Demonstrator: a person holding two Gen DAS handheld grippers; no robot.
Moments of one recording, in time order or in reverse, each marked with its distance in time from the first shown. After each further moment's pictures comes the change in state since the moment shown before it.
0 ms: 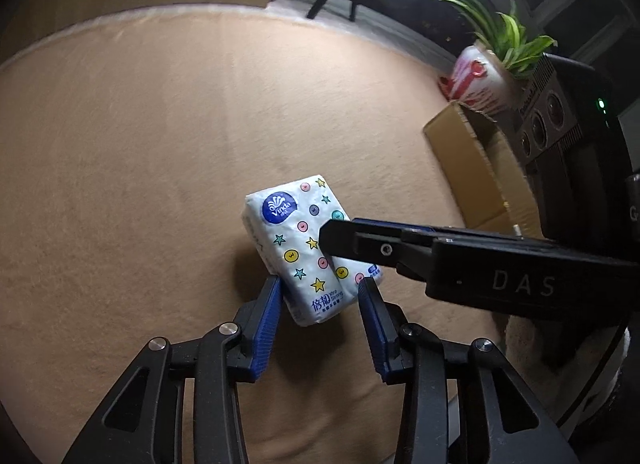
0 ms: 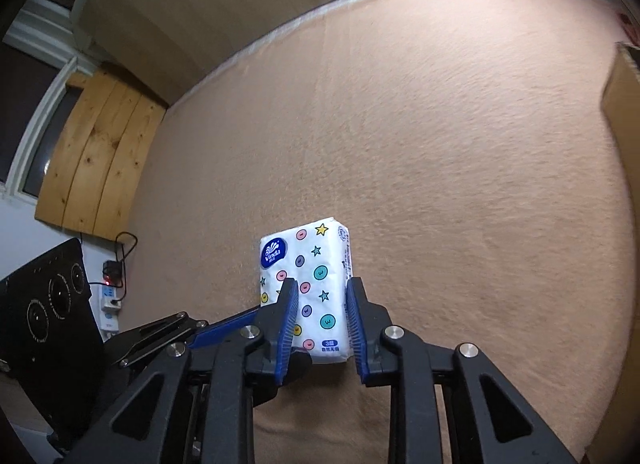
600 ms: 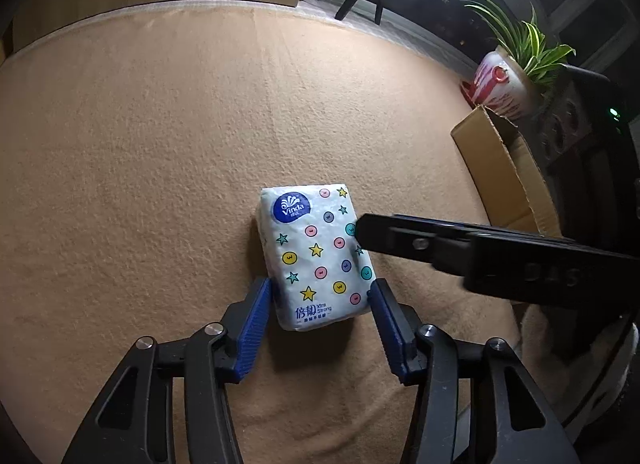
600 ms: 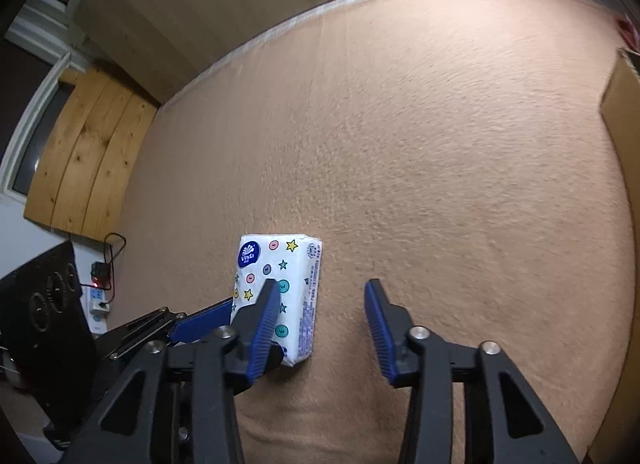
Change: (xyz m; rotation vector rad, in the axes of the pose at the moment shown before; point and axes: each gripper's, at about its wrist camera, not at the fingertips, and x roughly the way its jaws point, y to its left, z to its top) left arm 0.003 0.031 -0.008 -0.037 0.004 0.048; right arm 0.026 0.014 0.000 -0.020 0.034 -0.041
